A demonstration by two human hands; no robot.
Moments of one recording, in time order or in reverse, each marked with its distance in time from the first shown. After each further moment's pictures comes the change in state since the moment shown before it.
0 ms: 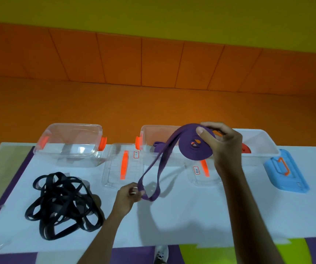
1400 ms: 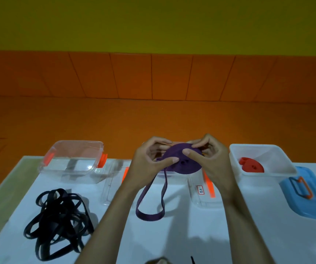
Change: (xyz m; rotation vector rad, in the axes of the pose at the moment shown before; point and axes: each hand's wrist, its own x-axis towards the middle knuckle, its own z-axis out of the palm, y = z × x) left_hand -0.029 0.265 0.091 -0.014 -0.056 0.591; right_hand 0.042 0.047 -0.021 0.177 -0.224 0.035
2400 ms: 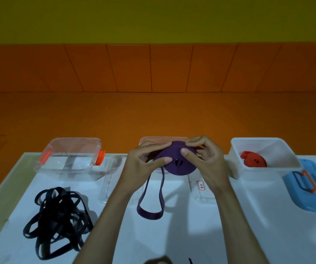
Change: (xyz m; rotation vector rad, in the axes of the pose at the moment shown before) left_hand 0.005 -0.021 -0.007 0.016 -0.011 -0.014; right_hand -0.002 0.021 0.008 0.139 -0.022 0.040
